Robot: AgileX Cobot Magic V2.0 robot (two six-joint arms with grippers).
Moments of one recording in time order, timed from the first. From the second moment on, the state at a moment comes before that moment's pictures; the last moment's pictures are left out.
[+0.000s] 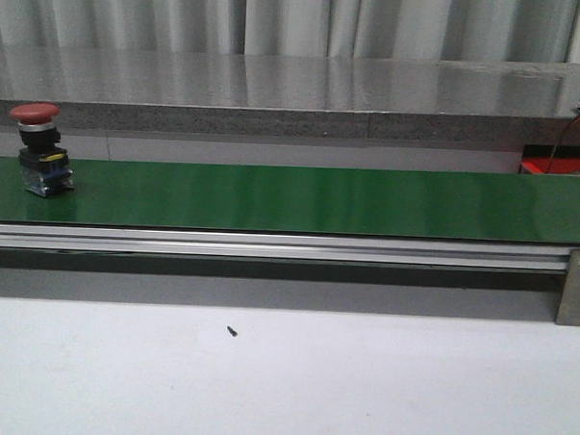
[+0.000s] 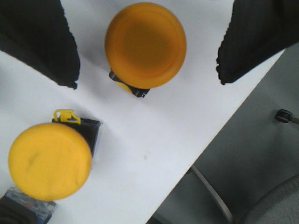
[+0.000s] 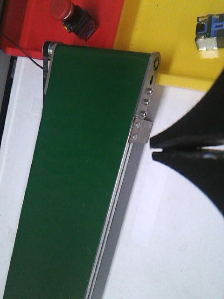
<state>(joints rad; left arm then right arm) 0.66 2.00 -1.43 0.05 0.61 0.00 0.02 0.77 -0.69 0.30 0.64 -0.33</state>
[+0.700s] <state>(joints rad) 0.66 1.96 -1.43 -0.01 0.66 0.00 0.02 0.77 -0.69 0.30 0.64 -0.33</state>
